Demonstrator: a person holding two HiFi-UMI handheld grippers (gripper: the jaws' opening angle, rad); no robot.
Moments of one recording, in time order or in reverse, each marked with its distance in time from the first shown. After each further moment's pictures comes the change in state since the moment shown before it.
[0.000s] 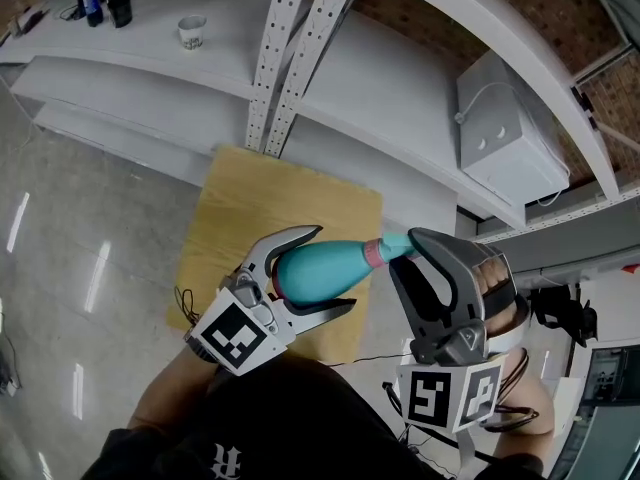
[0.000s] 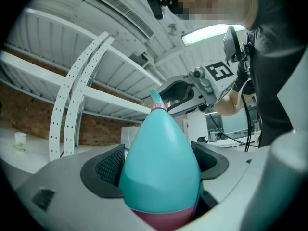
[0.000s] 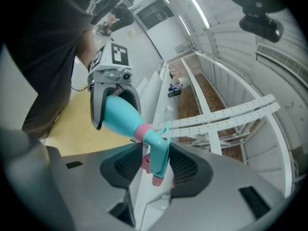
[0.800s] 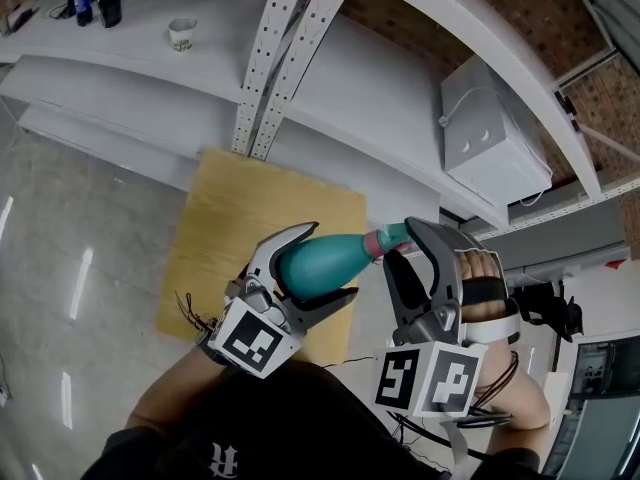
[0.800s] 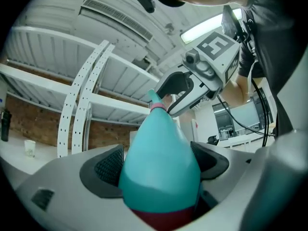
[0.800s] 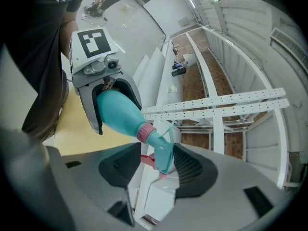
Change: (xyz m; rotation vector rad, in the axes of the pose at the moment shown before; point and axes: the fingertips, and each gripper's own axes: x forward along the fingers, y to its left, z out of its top) left arm 0.010 0.008 0.001 0.065 -0.061 0.120; right arm 0.012 -0.001 -0.006 -0.002 0.272 0.063
